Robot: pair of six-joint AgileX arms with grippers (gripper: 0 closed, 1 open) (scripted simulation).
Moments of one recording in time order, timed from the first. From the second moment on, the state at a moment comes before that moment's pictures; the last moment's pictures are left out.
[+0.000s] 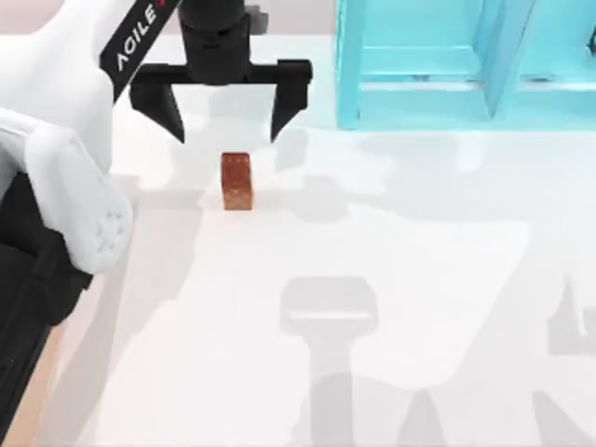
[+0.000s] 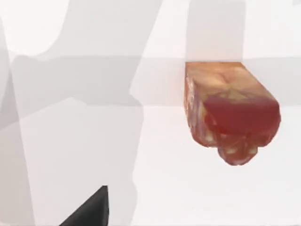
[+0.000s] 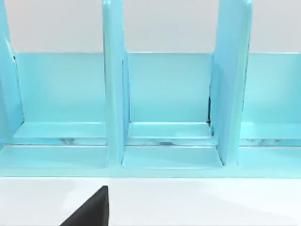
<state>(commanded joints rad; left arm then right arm) -0.44 2.71 2.90 -1.76 0.01 -0.40 0.00 0.00 0.00 0.00 0.00 0.00</state>
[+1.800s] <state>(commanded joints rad) -0.44 2.57 2.24 -1.24 0.01 -0.40 0.00 0.00 0.00 0.00 0.00 0.00</state>
